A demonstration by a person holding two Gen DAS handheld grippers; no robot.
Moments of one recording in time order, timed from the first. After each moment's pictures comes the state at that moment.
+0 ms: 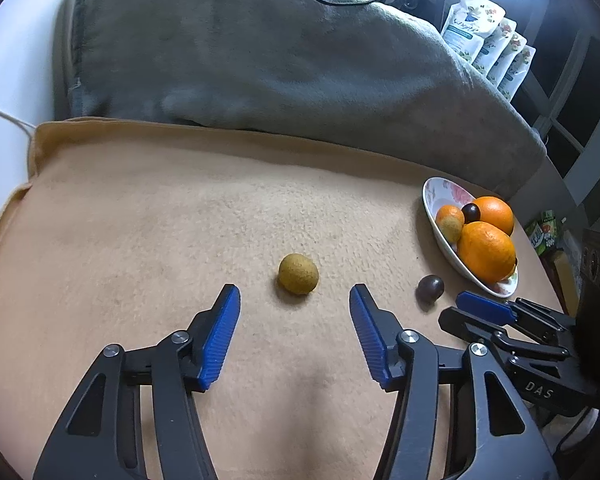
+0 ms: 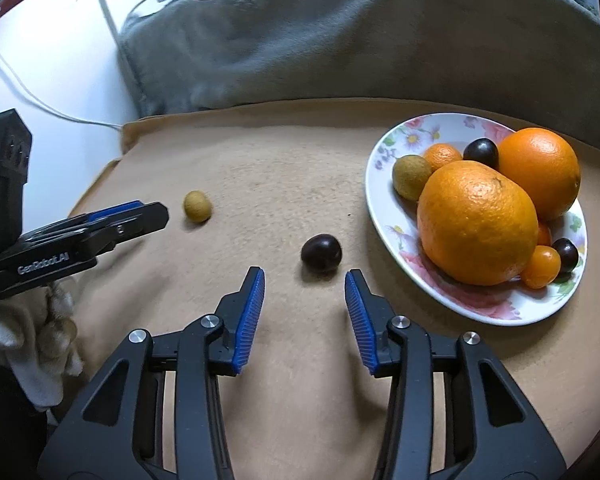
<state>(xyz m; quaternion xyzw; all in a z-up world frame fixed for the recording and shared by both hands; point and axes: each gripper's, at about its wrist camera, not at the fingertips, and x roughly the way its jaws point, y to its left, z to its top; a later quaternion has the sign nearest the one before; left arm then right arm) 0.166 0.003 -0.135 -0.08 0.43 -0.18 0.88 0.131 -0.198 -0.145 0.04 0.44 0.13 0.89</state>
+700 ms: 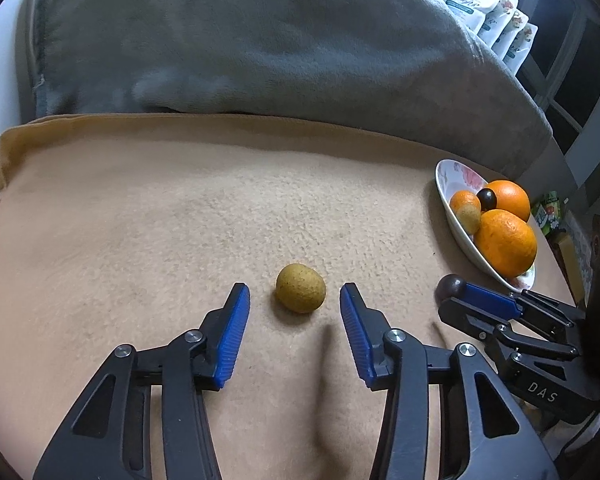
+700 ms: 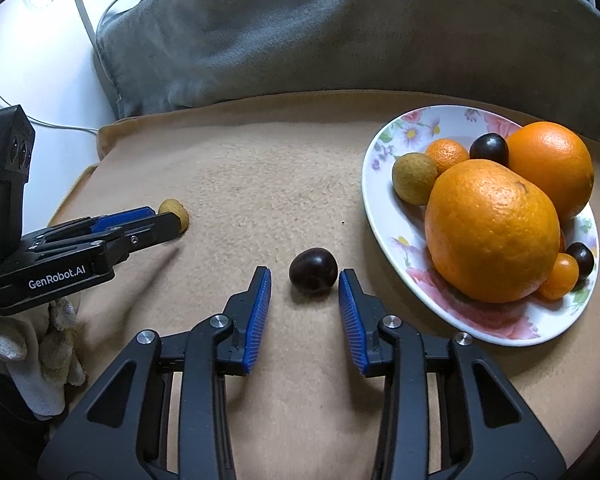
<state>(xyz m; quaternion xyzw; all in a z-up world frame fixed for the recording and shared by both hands) 0.194 -0.011 -0.153 -0.05 0.45 -0.20 0.87 0.149 -0.192 -0.157 0.03 0.45 0.10 0.89</state>
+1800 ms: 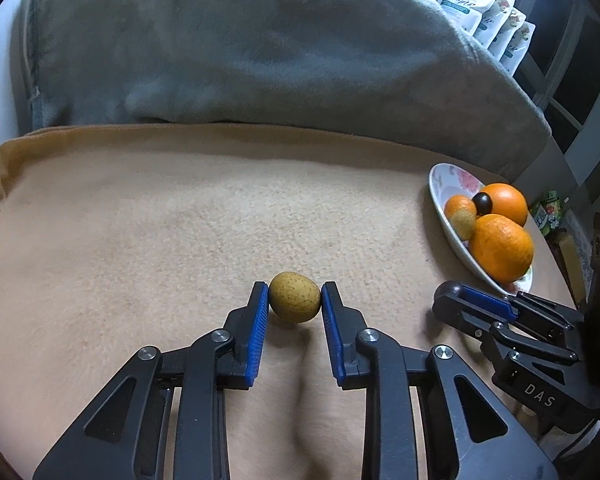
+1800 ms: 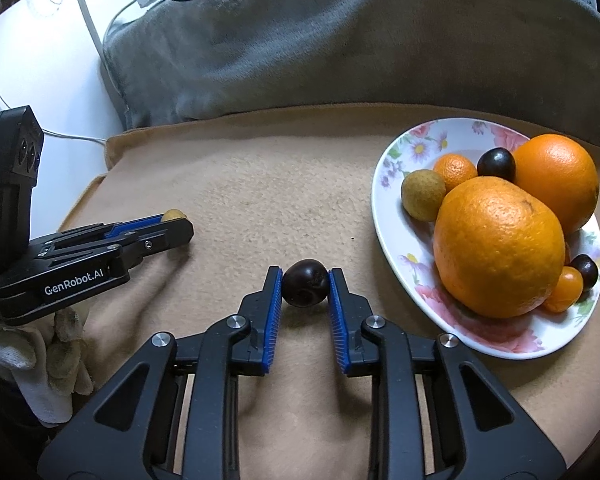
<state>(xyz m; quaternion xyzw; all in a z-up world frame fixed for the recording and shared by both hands) 0.193 -0.021 -0.146 -0.05 0.44 -0.20 0.87 0.145 -0.195 -0.150 0.04 0.43 0.12 0.89</state>
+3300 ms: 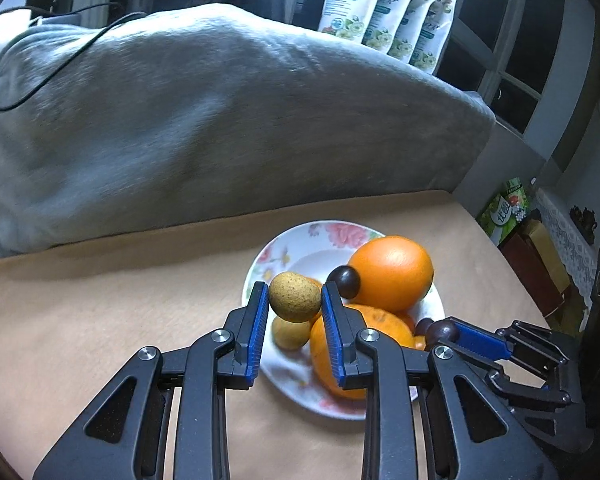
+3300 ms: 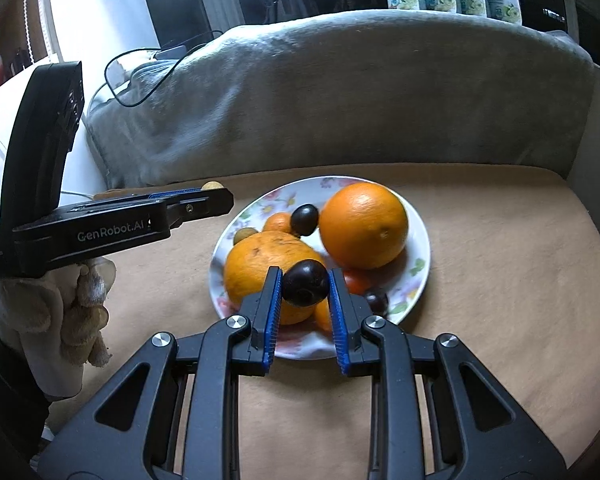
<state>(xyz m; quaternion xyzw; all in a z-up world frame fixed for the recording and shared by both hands) 0.210 -0.167 -0.090 0.00 0.40 -0.27 0.88 0.119 -0.325 -0.102 0.06 0.36 0.09 0.92</state>
